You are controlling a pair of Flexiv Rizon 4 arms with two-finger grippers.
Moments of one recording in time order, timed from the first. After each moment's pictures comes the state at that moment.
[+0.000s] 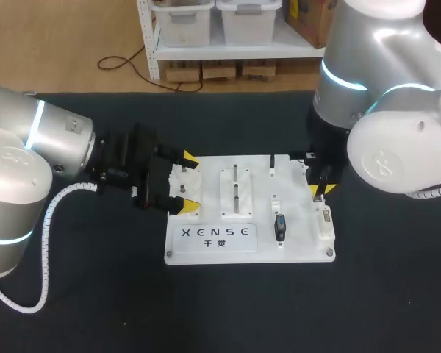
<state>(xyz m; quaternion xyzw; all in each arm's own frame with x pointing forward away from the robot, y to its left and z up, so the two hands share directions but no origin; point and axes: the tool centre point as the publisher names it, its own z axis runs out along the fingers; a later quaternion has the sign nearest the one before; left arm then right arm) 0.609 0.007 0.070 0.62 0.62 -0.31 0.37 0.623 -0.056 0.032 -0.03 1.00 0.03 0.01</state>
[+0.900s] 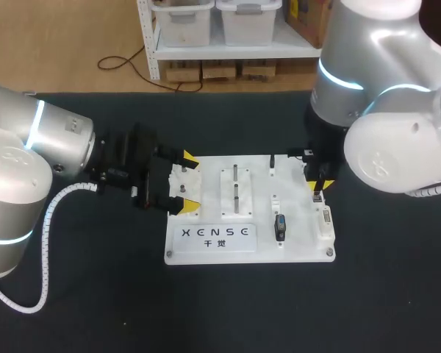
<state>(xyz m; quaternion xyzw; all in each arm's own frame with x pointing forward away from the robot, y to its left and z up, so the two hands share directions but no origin) 0.609 0.007 0.070 0.62 0.62 -0.31 0.37 0.633 -0.056 0.031 -0.03 1.00 0.03 0.02</state>
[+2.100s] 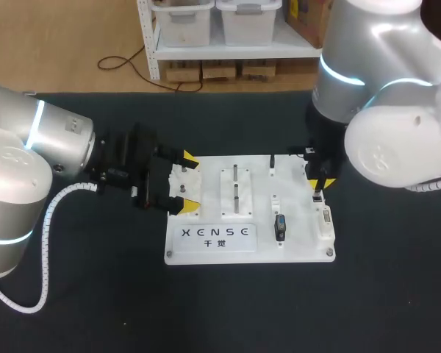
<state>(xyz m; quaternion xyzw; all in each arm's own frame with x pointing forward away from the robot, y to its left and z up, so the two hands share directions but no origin) 0.609 0.007 0.070 0.62 0.62 -0.31 0.37 0.632 -0.057 0.036 -0.03 1.00 0.03 0.01</state>
